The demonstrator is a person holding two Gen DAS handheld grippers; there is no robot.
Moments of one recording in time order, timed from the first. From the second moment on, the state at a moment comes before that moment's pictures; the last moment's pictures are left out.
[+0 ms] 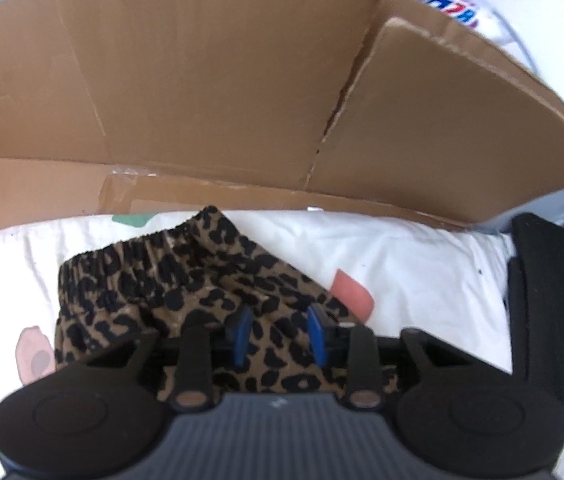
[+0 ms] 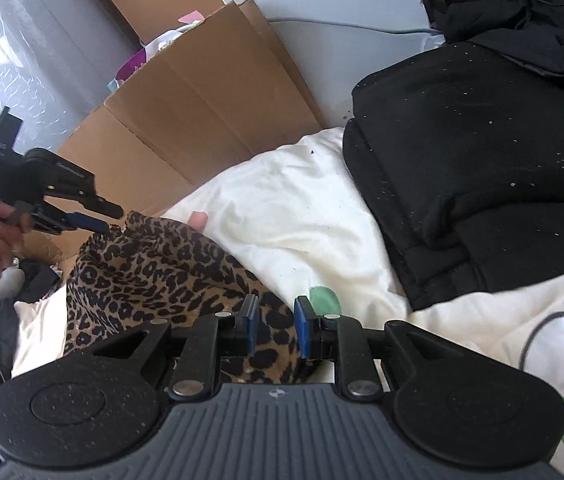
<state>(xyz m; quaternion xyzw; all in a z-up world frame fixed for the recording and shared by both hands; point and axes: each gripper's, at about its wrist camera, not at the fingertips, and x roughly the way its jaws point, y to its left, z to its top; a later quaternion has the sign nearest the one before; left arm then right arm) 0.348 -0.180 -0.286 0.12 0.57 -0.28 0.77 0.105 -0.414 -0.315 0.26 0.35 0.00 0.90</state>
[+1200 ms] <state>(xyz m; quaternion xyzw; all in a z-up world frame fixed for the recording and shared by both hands) 0.377 -0.168 -0.359 0.01 0.64 -0.10 0.76 0.113 -0.407 -0.361 0.24 0.40 0.06 0.88</state>
